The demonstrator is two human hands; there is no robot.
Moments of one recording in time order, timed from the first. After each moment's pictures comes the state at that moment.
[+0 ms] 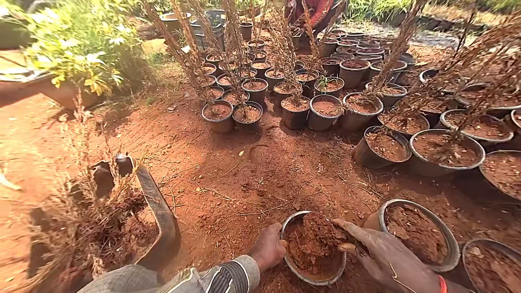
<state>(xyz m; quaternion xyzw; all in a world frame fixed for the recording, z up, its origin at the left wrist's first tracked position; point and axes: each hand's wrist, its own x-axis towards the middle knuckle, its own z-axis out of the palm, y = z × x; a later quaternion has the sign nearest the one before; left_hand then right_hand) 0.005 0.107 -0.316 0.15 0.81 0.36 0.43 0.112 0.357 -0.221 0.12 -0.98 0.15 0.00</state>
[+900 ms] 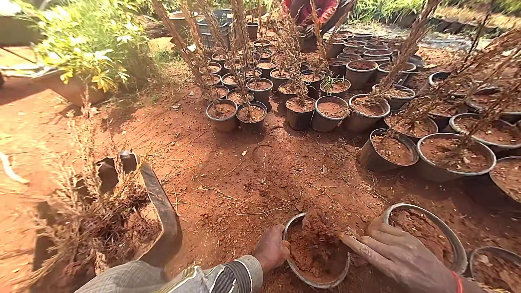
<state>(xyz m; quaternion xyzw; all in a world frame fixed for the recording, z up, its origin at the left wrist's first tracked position) 0.006 0.110 -0.313 0.15 0.82 0.35 0.43 0.100 0.389 -0.220 0.40 -0.89 -0.01 0.20</state>
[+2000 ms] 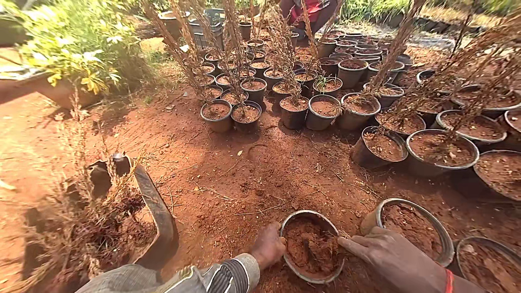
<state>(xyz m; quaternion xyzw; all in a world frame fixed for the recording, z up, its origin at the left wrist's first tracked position) 0.003 0.111 -0.314 0.13 0.81 0.35 0.44 0.115 0.381 -0.219 0.31 -0.95 -0.07 0.00</state>
